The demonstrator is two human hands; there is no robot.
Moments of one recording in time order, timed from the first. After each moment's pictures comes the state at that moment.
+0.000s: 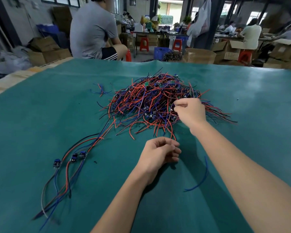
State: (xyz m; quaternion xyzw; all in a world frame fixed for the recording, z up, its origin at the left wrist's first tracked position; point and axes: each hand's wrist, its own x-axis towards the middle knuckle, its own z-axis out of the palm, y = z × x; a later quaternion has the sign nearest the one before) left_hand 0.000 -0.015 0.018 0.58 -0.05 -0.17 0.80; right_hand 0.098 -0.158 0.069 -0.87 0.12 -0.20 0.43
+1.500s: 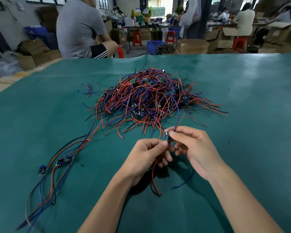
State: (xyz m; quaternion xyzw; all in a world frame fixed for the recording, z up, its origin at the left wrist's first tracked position) left_hand -0.008 -0.011 0.020 0.62 -0.16 -0.21 0.74; right_hand -0.021 -0.178 0.032 -0.65 0.01 -0.02 0.76
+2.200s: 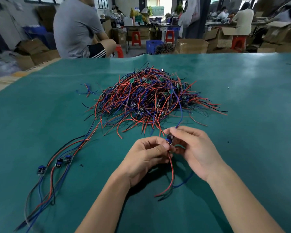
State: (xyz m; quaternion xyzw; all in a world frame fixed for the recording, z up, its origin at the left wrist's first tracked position) left_hand -0.008 -0.008 0.018 0.53 -0.16 -0.24 0.79; right_hand -0.026 -0.171 0.038 -0.58 0.01 0.01 0.82
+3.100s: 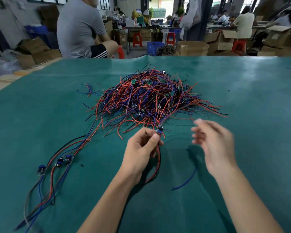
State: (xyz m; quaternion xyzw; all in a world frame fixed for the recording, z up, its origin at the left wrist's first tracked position) left_hand -0.001 -0.015 0.013 0.62 -0.11 -0.02 0.78; right_hand -0.017 -0.198 0.039 -0.58 0.17 -0.22 0.77
